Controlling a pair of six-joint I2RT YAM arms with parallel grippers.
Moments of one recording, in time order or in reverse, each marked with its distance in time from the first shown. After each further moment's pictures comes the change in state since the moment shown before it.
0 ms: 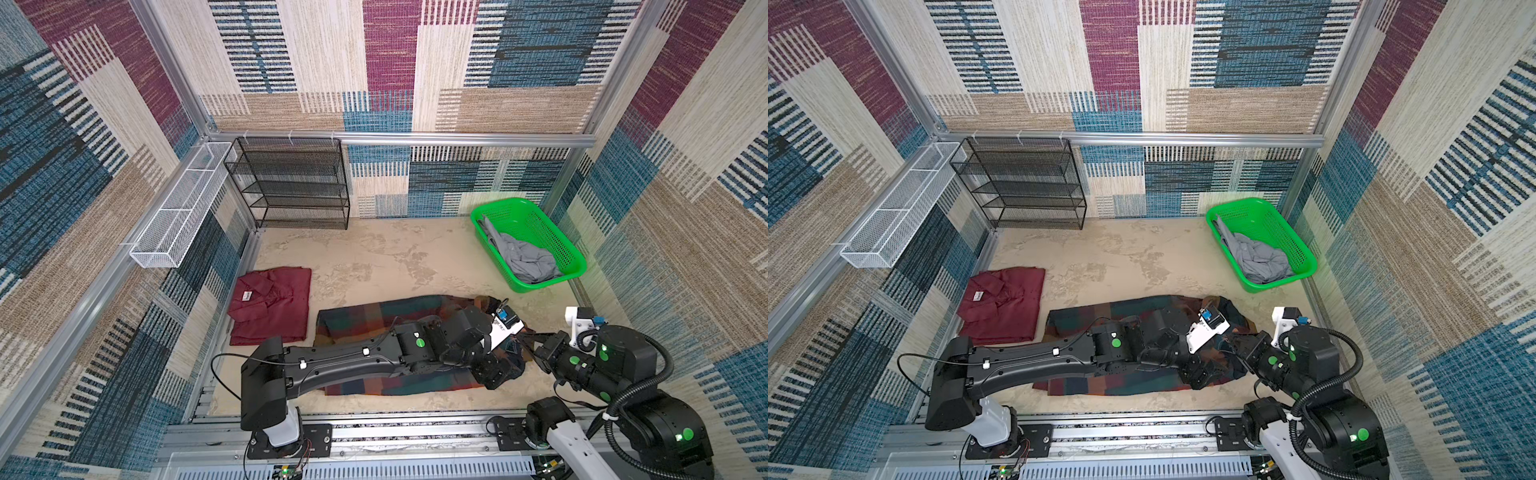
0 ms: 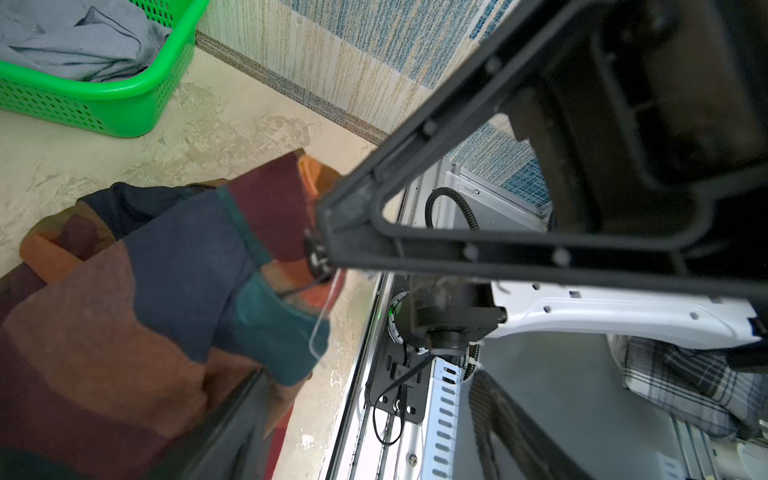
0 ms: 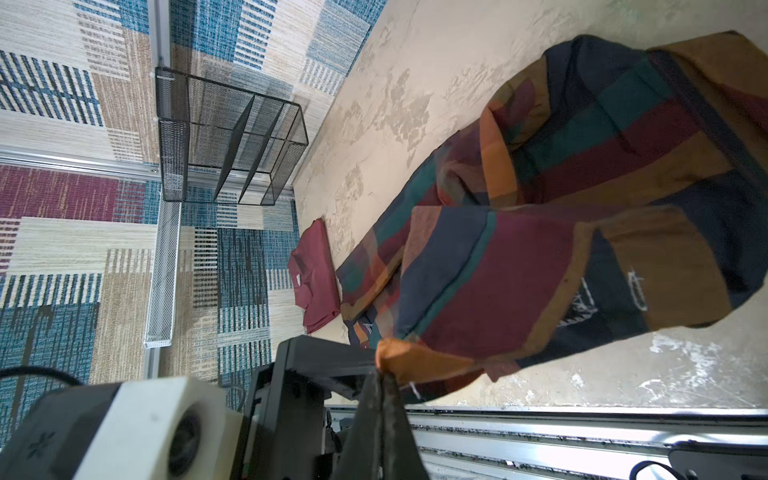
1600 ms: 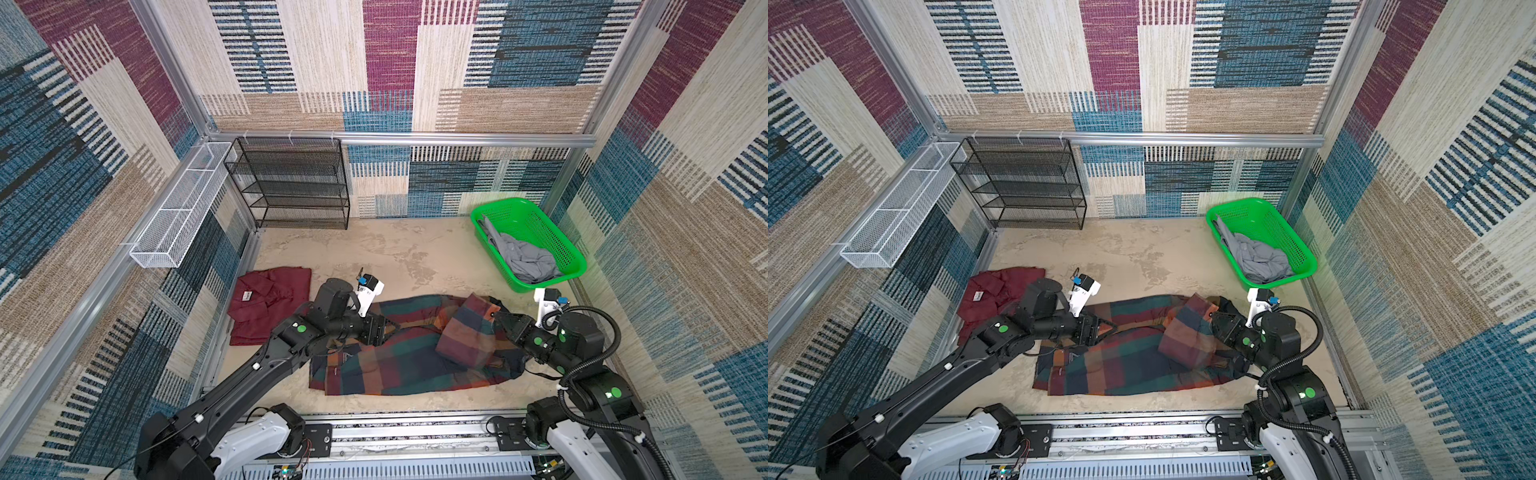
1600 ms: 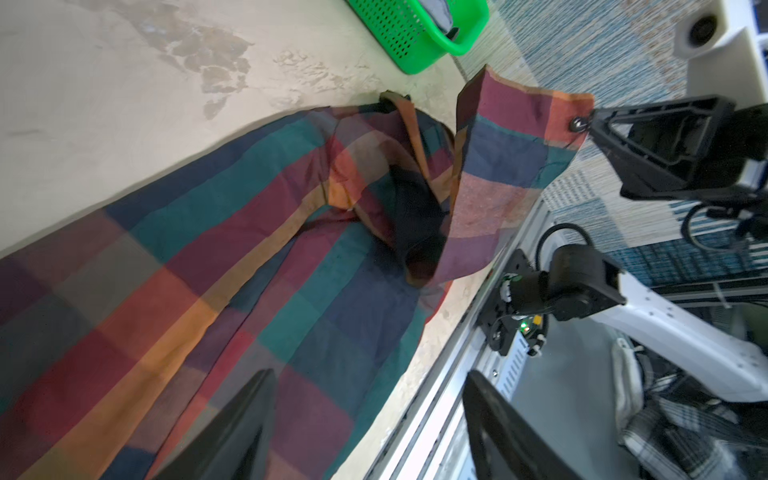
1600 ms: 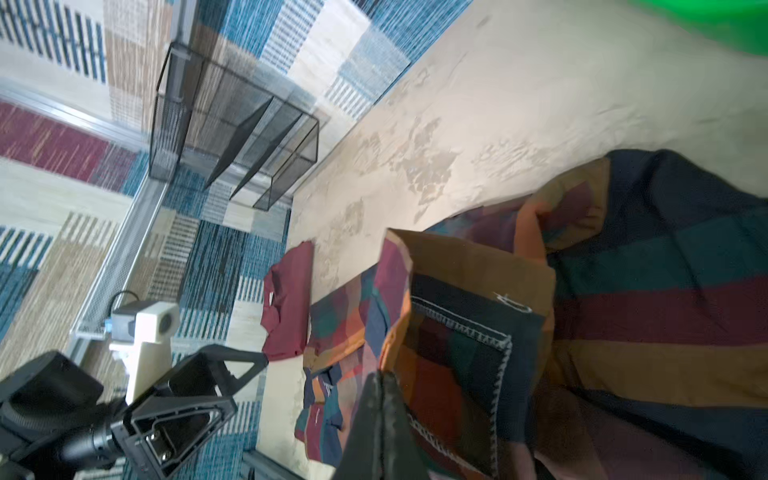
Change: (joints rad) left arm 0.657 -0.578 -0.562 -0.132 0.320 -0.082; right arm 0.000 0.011 -0.346 0.462 0.083 -0.162
